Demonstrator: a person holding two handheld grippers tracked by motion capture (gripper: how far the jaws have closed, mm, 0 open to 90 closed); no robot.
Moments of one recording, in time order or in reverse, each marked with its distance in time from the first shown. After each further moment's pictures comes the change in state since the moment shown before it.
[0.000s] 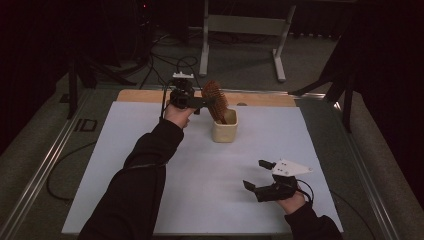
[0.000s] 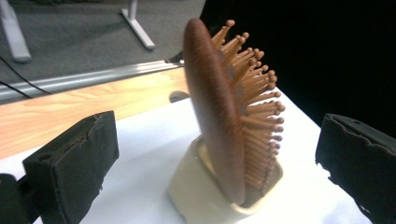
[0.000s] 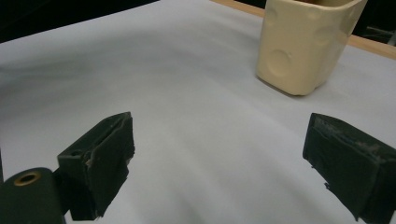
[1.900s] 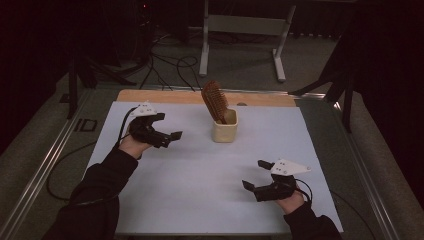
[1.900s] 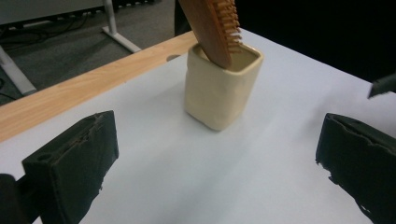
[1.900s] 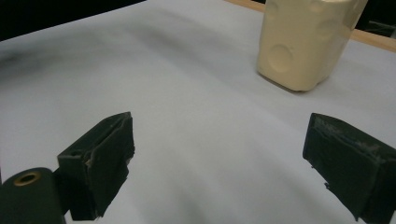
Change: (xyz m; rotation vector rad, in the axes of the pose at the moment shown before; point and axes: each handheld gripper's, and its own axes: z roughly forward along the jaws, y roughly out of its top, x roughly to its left) left arm 0.024 -0.089 -0.105 0.003 -0.078 0.275; right arm -0.001 -0.001 0.004 0.011 0.004 0.007
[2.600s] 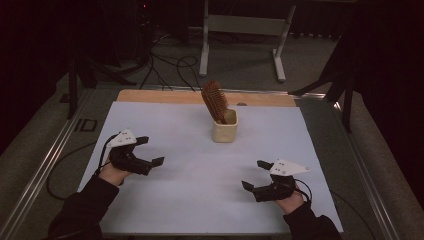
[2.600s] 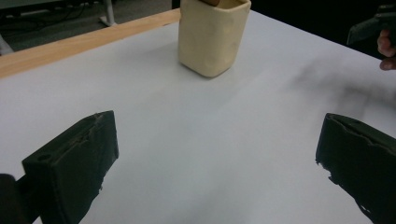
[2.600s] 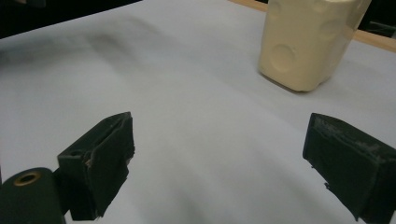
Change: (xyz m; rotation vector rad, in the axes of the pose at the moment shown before) left arm -0.010 -0.074 -0.042 -0.004 -0.008 -0.019; right arm 0.002 0.000 0.001 0.006 -0.001 -0.003
